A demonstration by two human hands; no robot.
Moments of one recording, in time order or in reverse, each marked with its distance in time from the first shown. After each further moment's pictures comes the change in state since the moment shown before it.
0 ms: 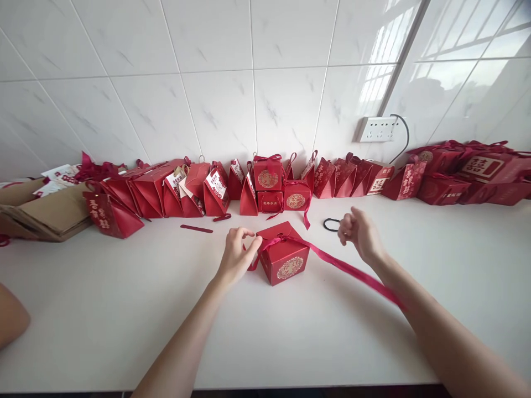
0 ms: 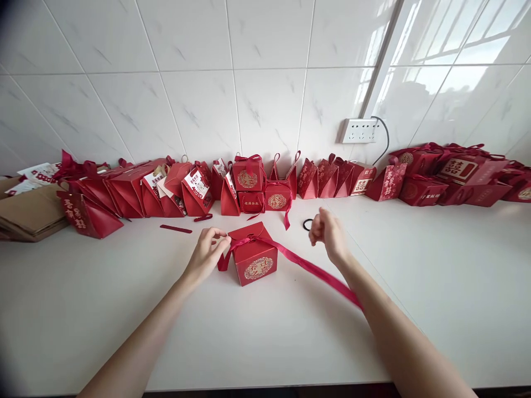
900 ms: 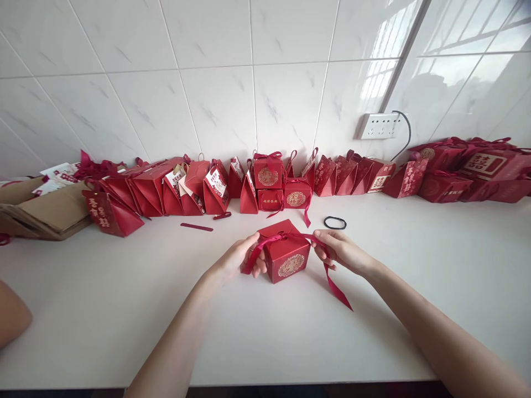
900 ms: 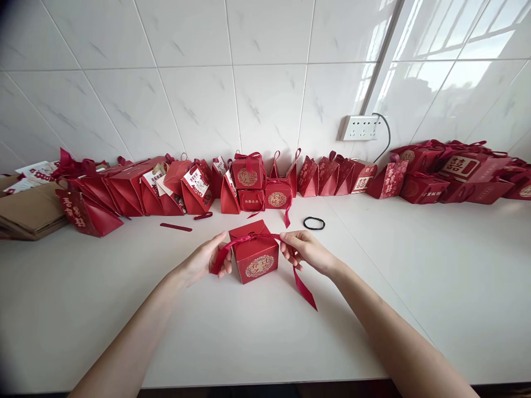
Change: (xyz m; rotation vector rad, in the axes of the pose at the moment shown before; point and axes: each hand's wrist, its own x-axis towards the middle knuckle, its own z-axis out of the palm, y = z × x) left_hand 0.003 0.009 -0.013 -0.391 -0.665 -0.493; right_hand -0.021 0.007 0.024 -0.133 -0.516 0.232
